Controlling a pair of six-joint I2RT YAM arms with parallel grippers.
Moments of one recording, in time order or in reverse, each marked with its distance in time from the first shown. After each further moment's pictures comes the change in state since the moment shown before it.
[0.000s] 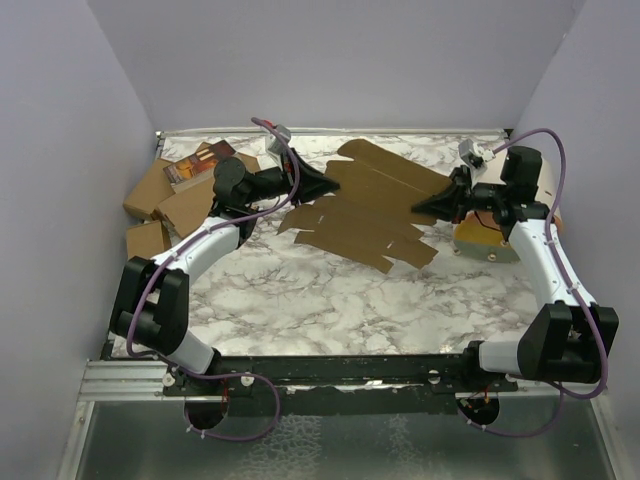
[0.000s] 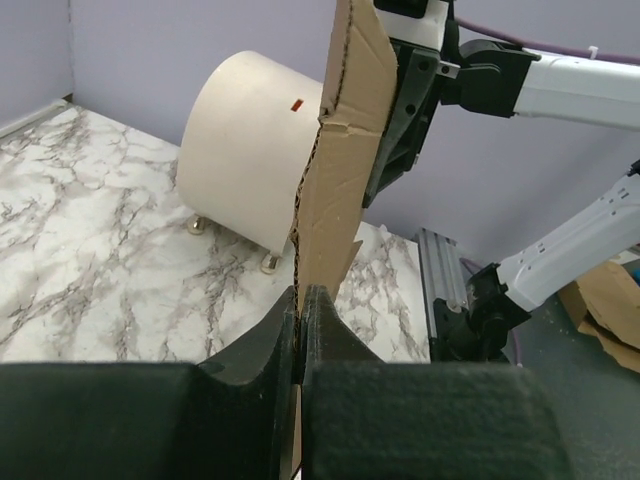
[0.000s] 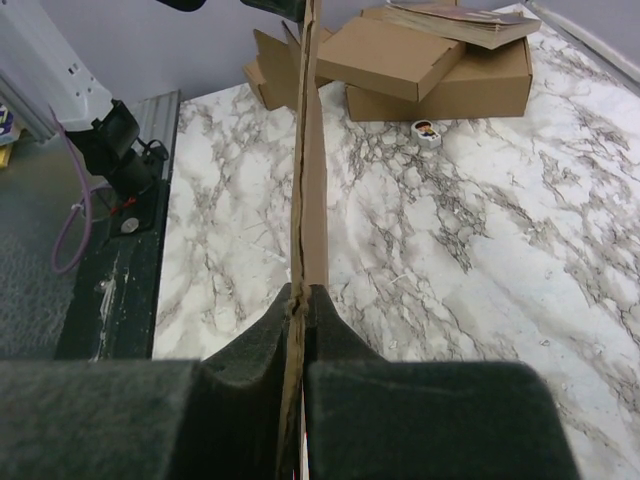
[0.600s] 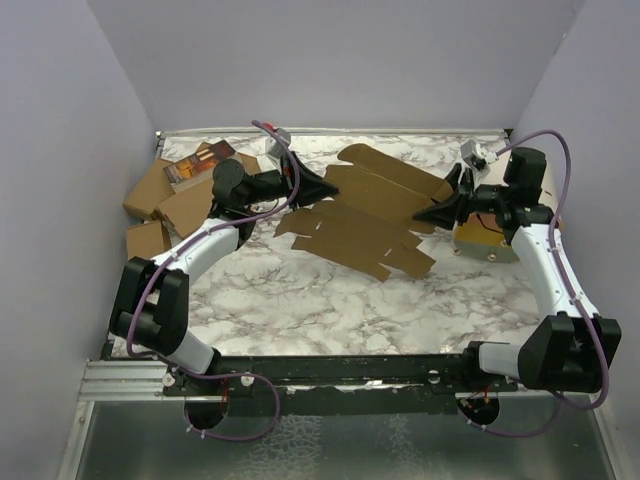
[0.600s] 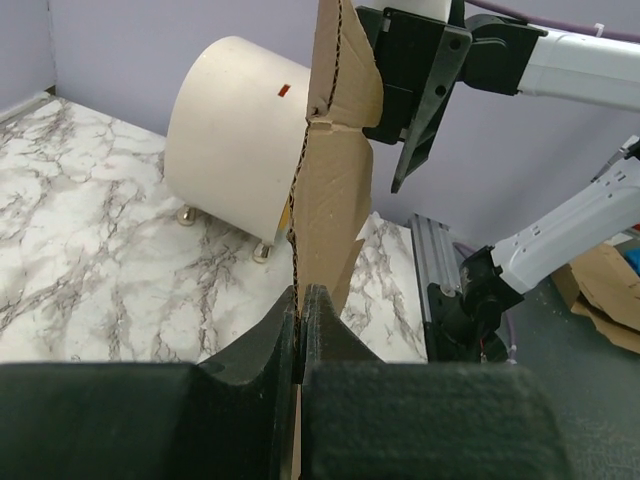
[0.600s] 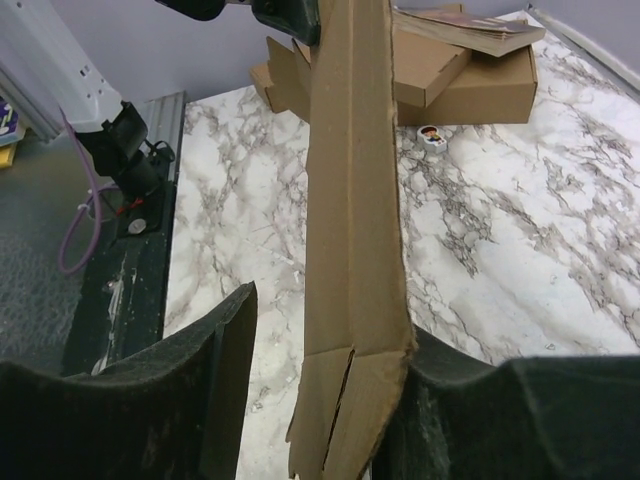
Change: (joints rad) left arm 0.007 0.001 -0.011 0.029 0.053 0.010; right arm -0.001 -0.045 -0.002 -0.020 -0.002 0.008
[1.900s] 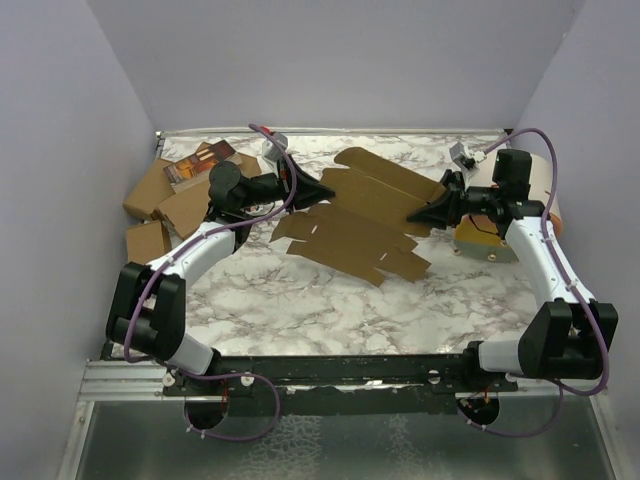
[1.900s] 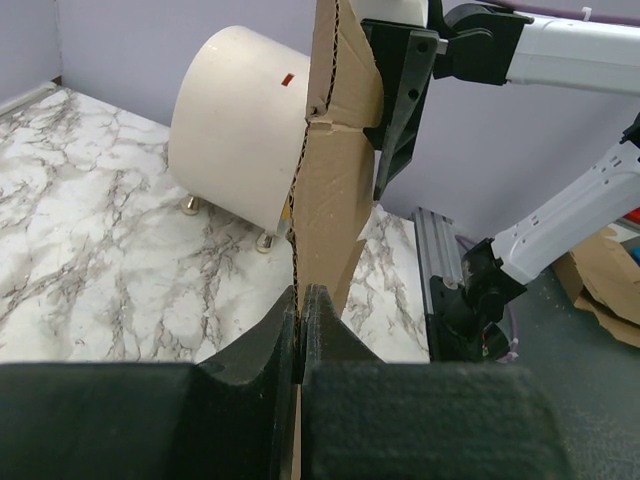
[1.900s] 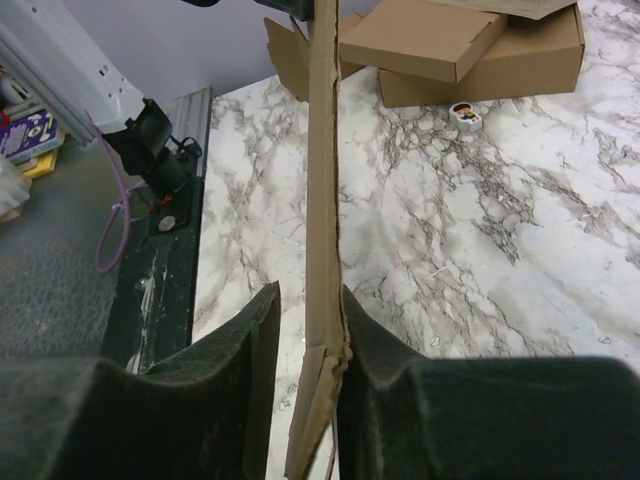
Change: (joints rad) left arm 0.013 -0.039 -0.034 -0.037 0.008 0.035; right arm 0.042 0.060 0.019 -0.122 0.002 -0.051
